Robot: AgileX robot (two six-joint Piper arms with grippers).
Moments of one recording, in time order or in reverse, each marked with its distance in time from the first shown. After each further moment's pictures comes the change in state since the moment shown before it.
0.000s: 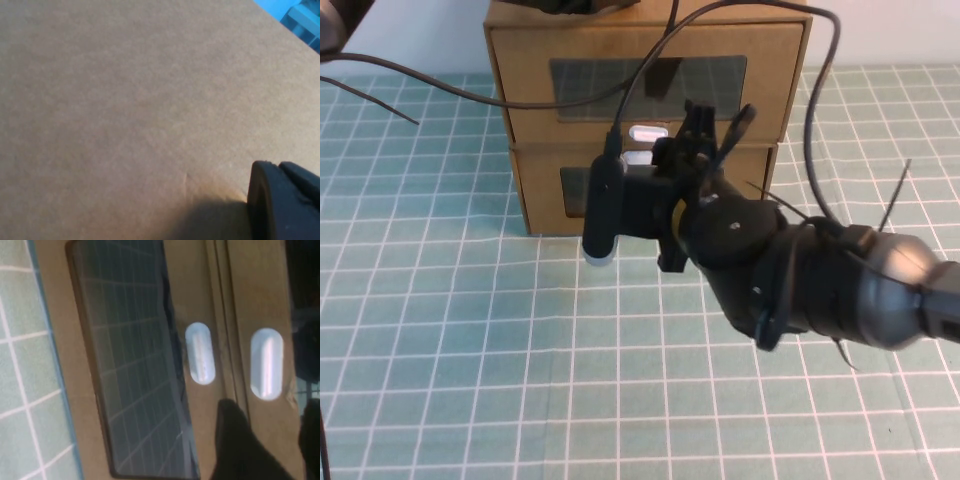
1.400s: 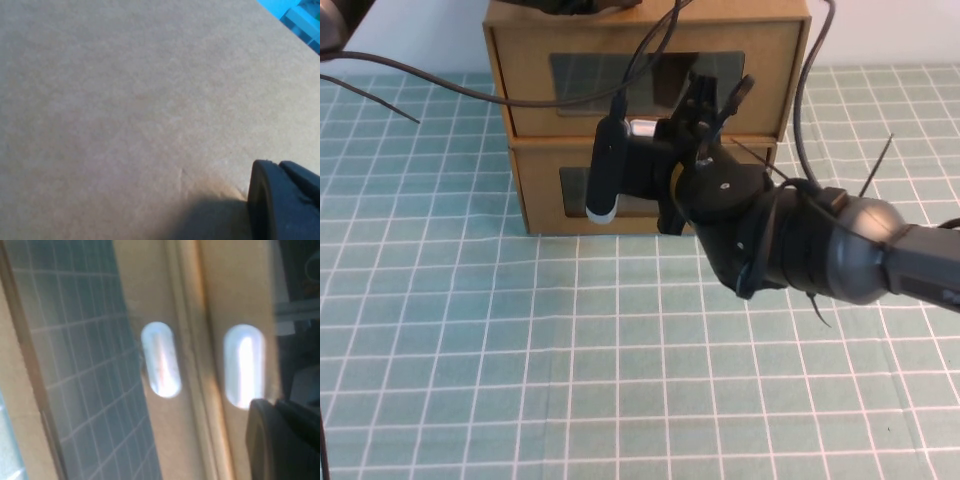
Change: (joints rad) right arm -0.070 0.105 -0.143 -0.014 -0.012 -0.003; left arm 0.002 0.010 -0.009 0.009 0.015 -0.046
